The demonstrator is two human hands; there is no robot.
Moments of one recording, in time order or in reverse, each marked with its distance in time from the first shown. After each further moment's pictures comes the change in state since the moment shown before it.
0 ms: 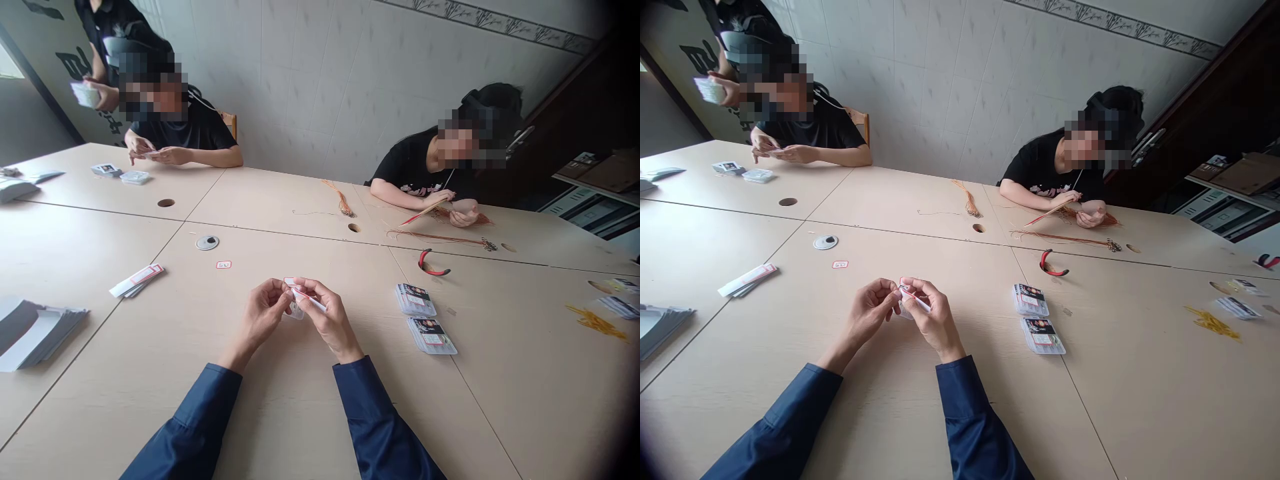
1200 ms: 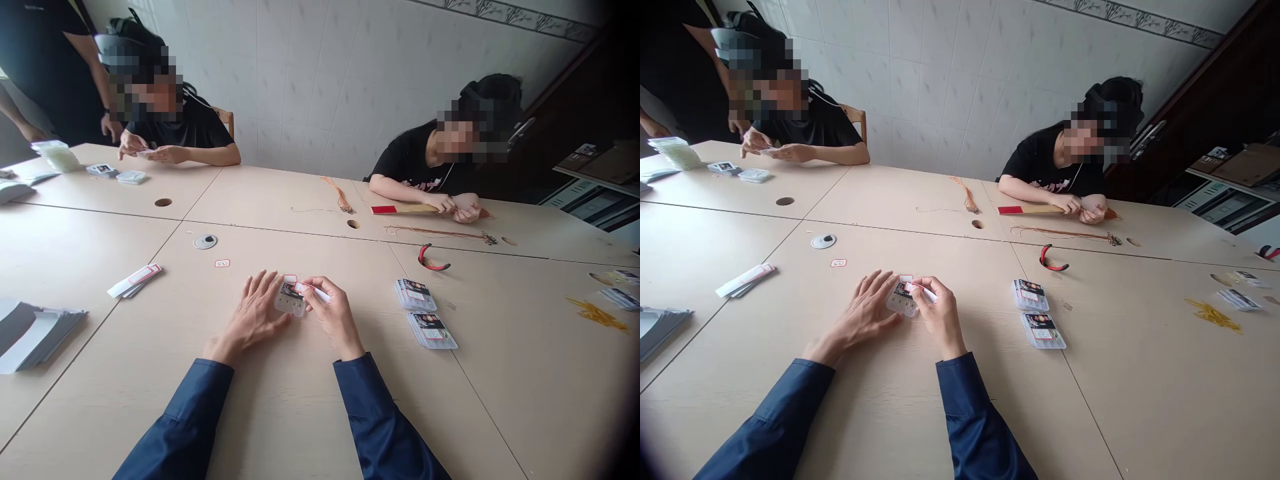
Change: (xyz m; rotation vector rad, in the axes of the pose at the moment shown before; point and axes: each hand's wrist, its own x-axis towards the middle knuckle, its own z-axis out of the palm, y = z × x) left_hand 0.001 -0.016 -0.031 1.059 -0.218 0.313; right_hand 0.006 0.013 -0.002 -0.005 0.170 0.089
